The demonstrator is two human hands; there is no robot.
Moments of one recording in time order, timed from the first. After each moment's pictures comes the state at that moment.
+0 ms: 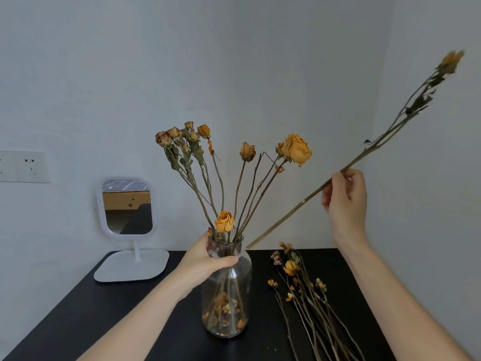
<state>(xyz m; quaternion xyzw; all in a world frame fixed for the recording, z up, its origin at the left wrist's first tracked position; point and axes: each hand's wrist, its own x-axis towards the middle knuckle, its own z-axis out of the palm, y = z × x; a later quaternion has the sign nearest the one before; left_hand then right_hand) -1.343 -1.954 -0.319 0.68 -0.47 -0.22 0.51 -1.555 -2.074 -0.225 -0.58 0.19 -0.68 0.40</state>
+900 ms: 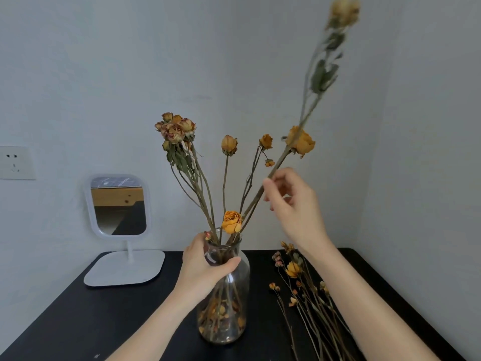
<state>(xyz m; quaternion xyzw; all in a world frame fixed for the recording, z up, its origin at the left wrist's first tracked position) -1.341 -1.972 -0.344 0.68 -0.45 -0.11 0.57 -1.499 -2.049 -0.230 -0.79 0.14 -0.54 0.26</state>
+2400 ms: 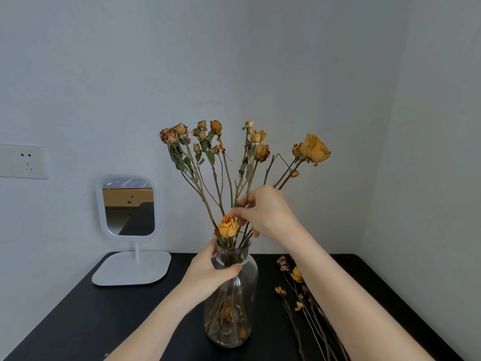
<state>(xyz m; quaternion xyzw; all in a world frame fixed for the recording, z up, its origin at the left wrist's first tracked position) -1.332 -1.960 -0.336 0.68 -0.49 -0.18 0.51 -1.453 -2.022 -0.210 -0.87 0.30 -0.29 0.28</state>
